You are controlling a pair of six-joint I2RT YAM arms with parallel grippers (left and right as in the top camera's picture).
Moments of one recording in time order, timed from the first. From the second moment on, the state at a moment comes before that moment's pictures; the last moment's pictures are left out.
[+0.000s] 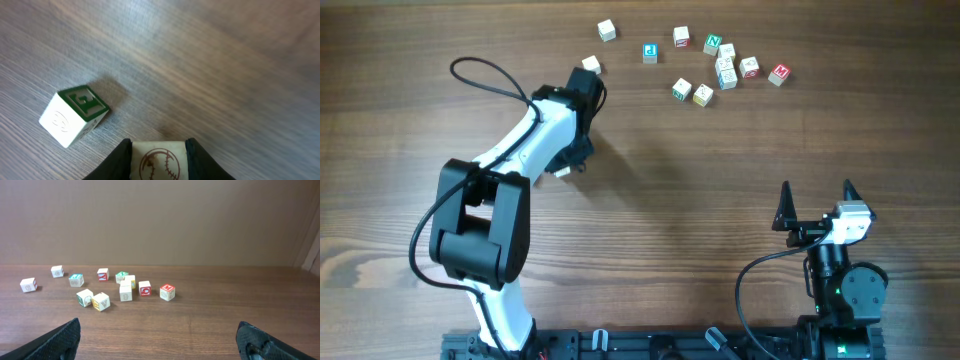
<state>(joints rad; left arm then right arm) -0.30 1.99 1.36 -0.95 -0.34 -0.79 -0.01 0.01 0.01 0.00 -0.03 -0.01</state>
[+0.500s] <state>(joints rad) -0.30 1.98 1.33 -0.86 -0.35 -0.67 -0.01 0.01 0.01 0.00 -0.03 -0.01</state>
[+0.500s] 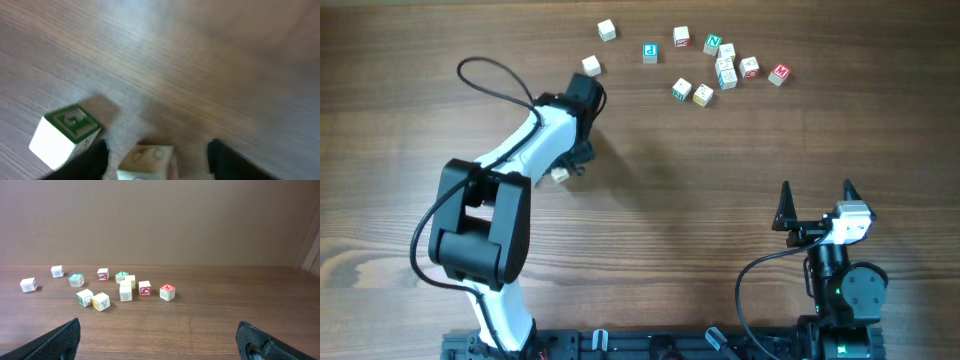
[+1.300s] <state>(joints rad) -0.39 1.85 1.61 -0.58 -0.06 -0.39 -0.01 0.01 0.01 0.00 -0.03 -0.01</state>
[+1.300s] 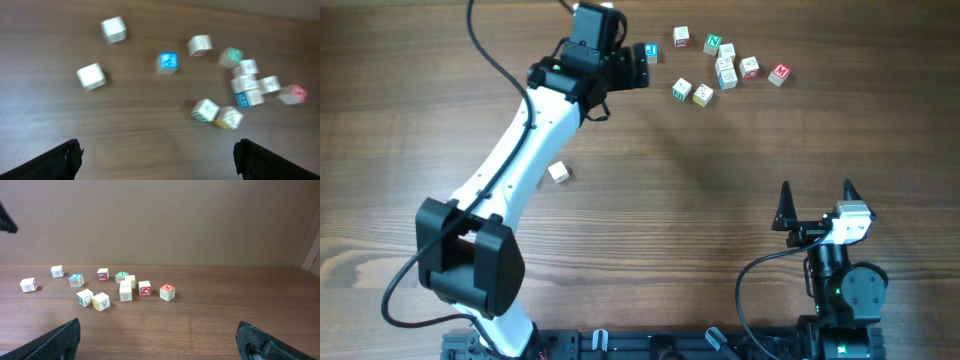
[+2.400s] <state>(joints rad) -0.41 1.33 1.39 -1.41 -0.29 -0.34 -0.01 0.01 0.01 0.00 -0.03 -0.01</state>
